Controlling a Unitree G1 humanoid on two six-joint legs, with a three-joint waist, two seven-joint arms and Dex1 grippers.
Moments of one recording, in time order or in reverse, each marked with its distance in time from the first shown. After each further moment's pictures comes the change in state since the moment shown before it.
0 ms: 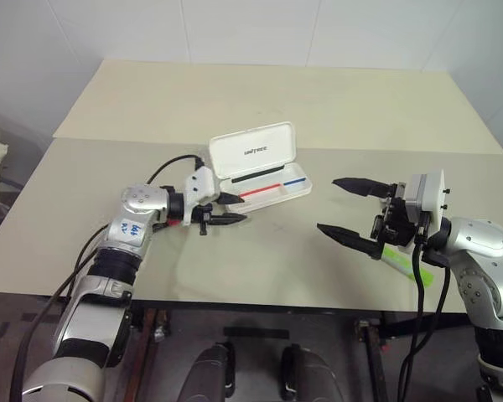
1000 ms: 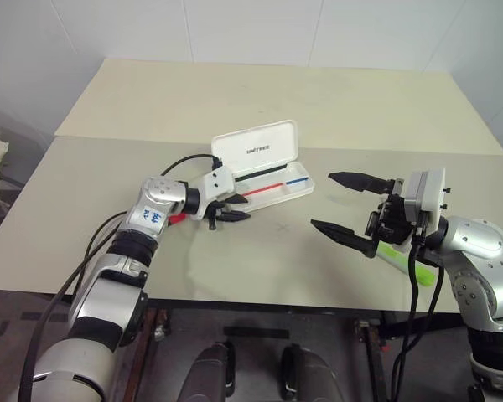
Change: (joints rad) left arm -0.168 -0.053 -0.067 0.225 0.128 0.006 0.025; right arm -0.007 0.025 0.003 -0.041 0.002 -0.001 -0.027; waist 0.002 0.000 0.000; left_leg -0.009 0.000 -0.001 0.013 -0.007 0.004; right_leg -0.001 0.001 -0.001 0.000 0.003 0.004
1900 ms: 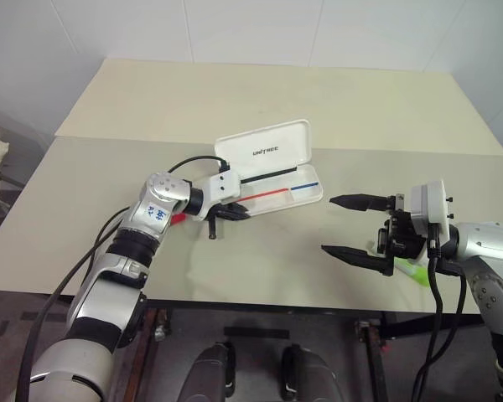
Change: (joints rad) left arm 0.026 0.016 -0.028 -0.130 0.047 0.085 -0.071; right arm 0.045 -0.118 -0.009 0.010 0.062 0.067 0.133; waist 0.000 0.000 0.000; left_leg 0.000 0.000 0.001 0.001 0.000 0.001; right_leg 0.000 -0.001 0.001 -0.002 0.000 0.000
